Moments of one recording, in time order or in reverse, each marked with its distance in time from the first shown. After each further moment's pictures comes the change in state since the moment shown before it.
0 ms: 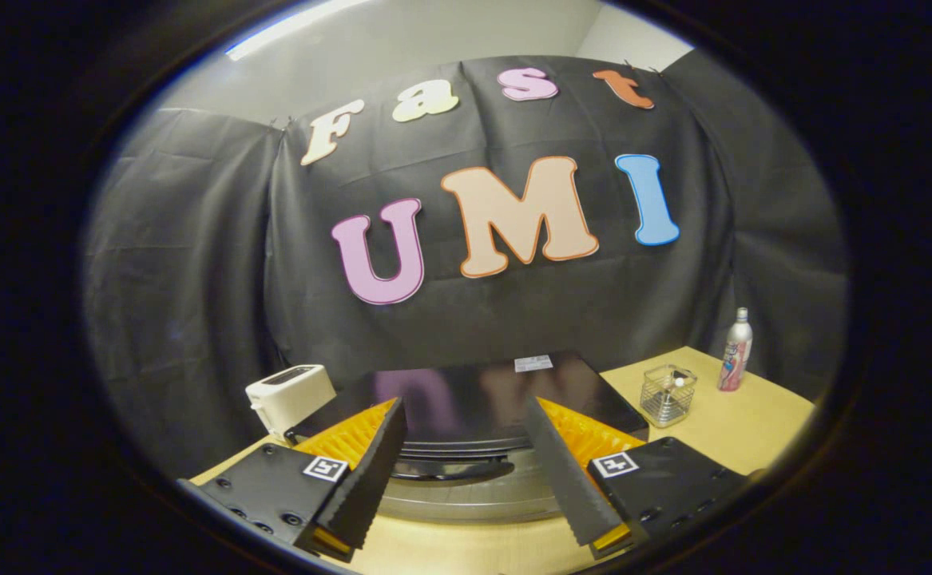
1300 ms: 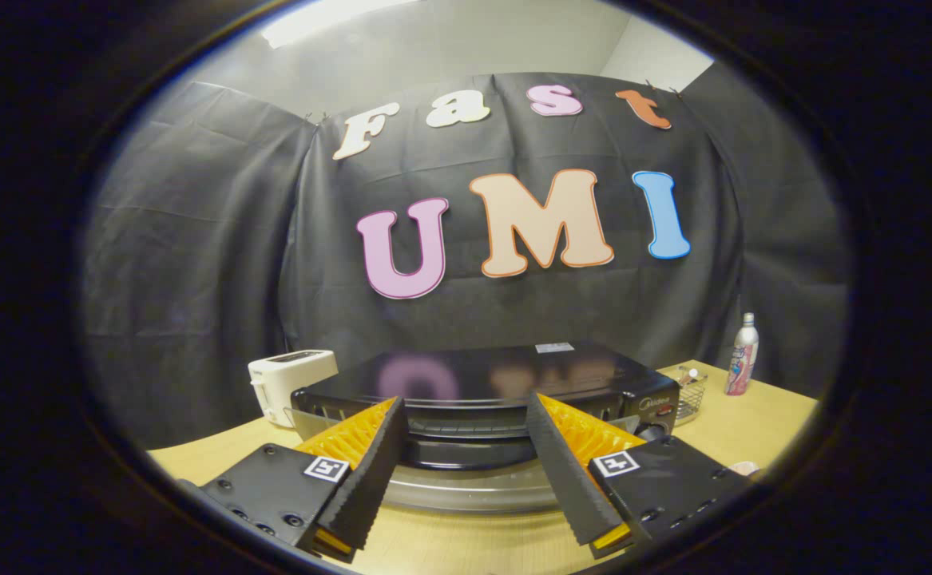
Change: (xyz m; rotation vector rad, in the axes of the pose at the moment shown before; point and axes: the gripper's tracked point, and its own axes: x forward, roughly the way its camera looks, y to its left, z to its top) arm -0.030 0.023 -0.048 -0.076 -0.064 0.045
